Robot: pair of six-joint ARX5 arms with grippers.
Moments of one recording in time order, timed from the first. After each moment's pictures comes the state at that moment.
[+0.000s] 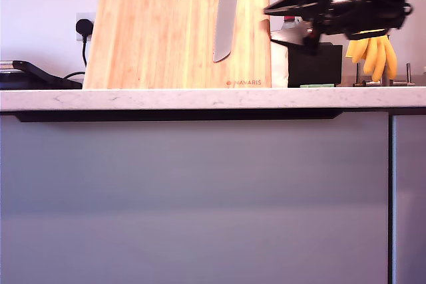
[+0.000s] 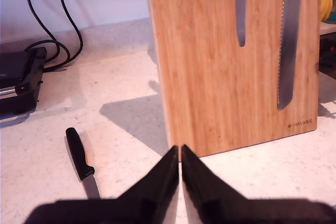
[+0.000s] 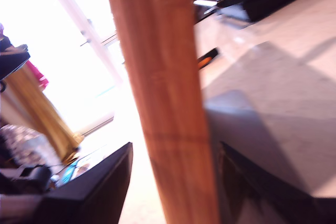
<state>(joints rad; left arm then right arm) 0.07 0.65 1.07 -0.67 0.43 0.08 0.04 1.93 1.61 -0.20 -1.40 -0.11</state>
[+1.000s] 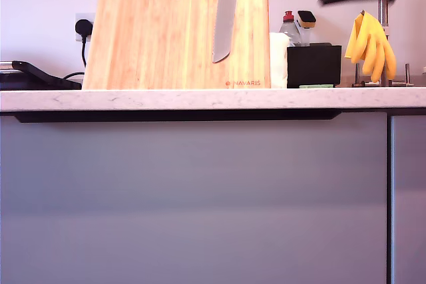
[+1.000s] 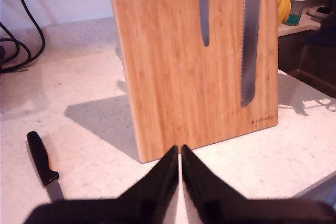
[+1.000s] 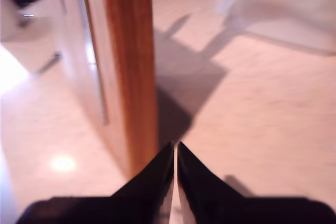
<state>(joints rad) 0.07 0.67 1.07 -0.69 0.49 0.07 -0.03 1.55 1.60 -0.70 -0.78 -0.34</state>
